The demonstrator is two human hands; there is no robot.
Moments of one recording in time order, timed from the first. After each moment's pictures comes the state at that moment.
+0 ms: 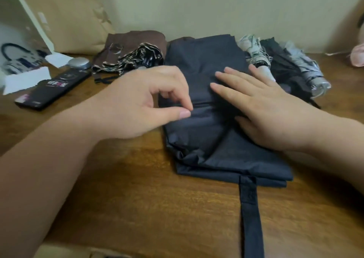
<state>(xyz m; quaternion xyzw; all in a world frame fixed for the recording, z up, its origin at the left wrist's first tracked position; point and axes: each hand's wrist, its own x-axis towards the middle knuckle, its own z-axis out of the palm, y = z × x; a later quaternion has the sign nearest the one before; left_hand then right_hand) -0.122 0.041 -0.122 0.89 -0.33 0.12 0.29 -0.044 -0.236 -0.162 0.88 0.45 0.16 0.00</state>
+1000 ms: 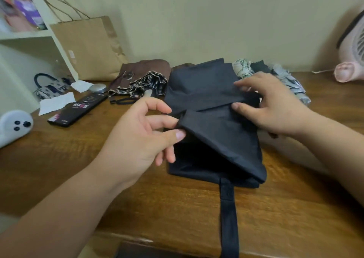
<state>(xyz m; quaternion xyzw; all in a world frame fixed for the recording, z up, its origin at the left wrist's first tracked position) -0.189 -0.003 -0.128 0.73 -0.01 0.10 0.67 -0.037 -0.260 -0.139 0.89 0.30 0.18 -0.27</state>
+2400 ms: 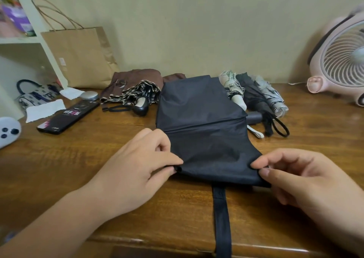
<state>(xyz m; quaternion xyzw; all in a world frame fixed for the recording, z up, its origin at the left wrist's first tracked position) -0.207 0.026 -0.154 0.93 -0.26 0.19 0.14 -0.200 -0.284 -0.145 0.79 0.10 -0.03 -0.61</state>
